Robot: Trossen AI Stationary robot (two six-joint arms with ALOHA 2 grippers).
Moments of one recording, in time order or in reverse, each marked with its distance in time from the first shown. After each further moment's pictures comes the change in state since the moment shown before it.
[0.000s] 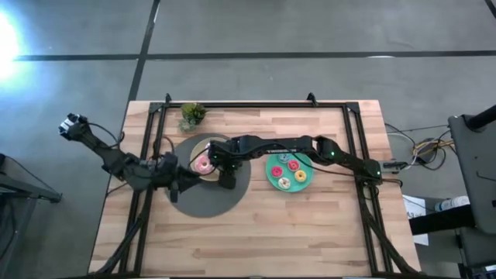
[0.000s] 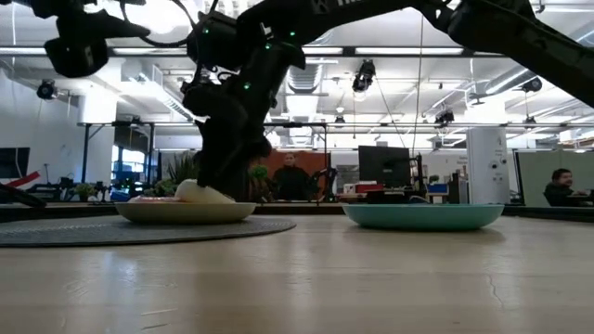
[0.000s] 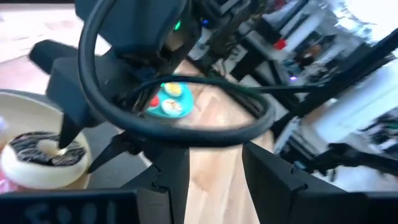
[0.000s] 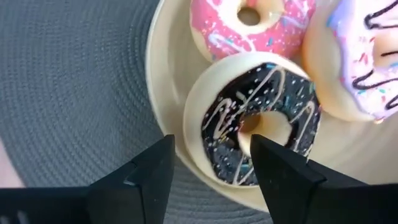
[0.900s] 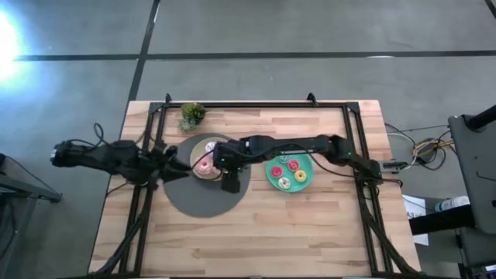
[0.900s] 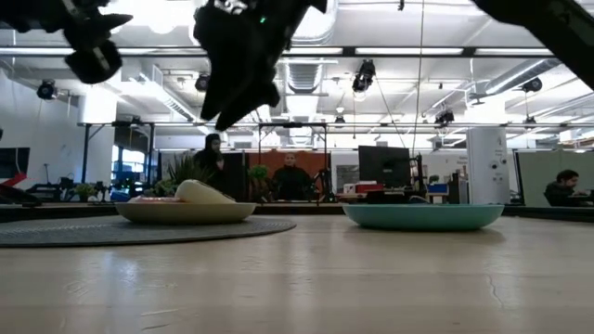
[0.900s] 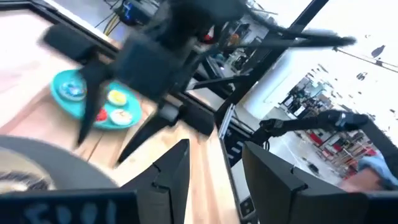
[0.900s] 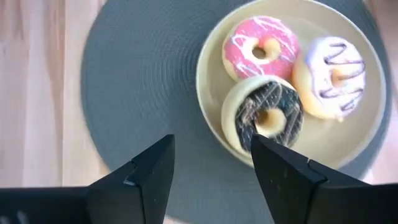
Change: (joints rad) left arm 0.437 -0.371 -0.129 0.012 0.702 0.261; right arm 0.065 -0.181 -0.078 -0.005 0.056 0.024
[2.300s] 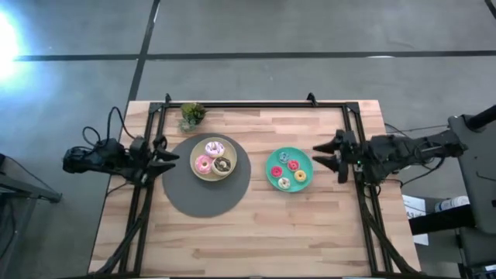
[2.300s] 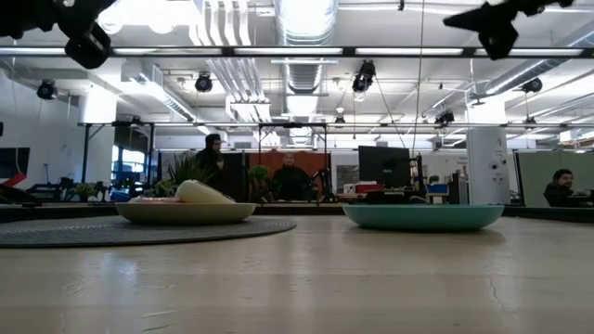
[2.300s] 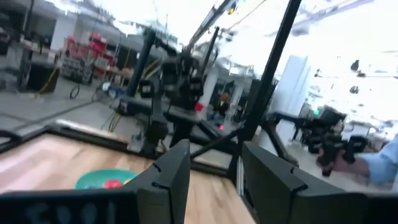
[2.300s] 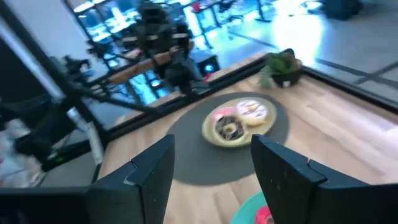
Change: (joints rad) left arm -0.001 -0.235 -0.101 0.088 -0.083 0.326; right arm 0.245 -1.768 -1.598 0.665 0.348 0.347
